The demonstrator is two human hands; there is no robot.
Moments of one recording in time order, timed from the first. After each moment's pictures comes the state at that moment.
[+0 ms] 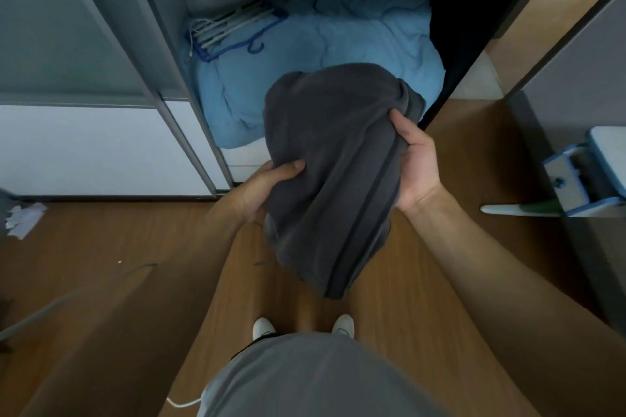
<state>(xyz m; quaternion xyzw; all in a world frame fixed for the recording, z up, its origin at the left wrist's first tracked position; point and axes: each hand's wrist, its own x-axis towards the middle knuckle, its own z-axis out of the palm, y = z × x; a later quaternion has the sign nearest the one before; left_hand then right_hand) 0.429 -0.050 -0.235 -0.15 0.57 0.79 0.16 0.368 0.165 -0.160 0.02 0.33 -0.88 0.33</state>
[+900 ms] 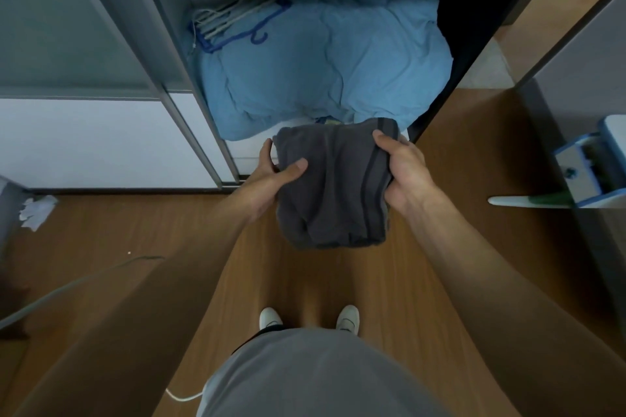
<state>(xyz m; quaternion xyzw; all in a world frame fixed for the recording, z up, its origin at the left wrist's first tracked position) 0.435 -0.050 -0.252 -0.20 0.61 0.75 0.13 0.370 0.161 -0.184 0.20 0.52 -0.80 0.21</state>
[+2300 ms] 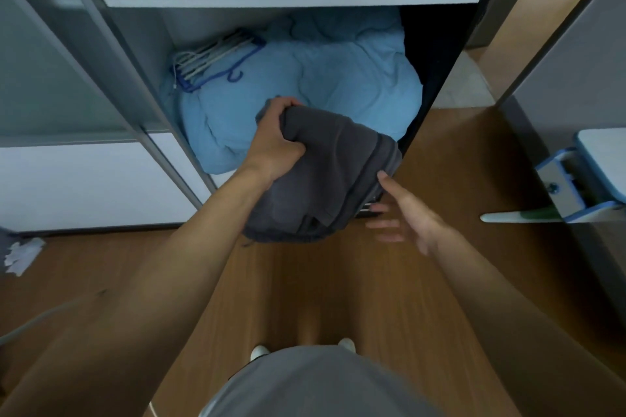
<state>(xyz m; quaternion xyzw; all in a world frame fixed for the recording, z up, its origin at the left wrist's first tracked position) 0.331 0.012 -0.174 -0.07 0.81 0.57 -0.10 0.336 0.268 -0.216 0.14 0.70 -0.60 0.36</state>
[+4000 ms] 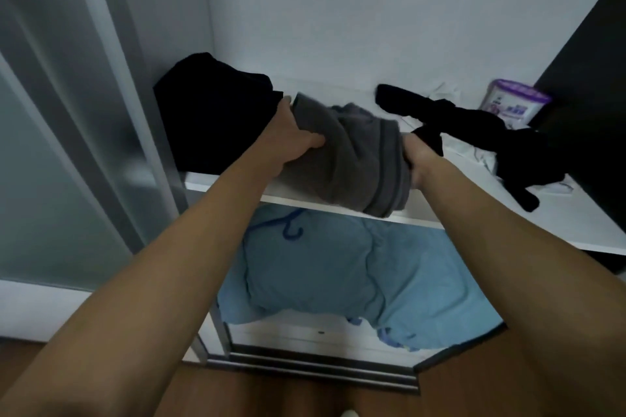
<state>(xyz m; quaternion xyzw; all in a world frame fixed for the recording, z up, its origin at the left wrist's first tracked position) -0.002 -0.297 -0.036 -0.16 0.79 0.58 -0.12 -0.116 -0.091 -0.046 0.07 0.69 -0.69 0.21</state>
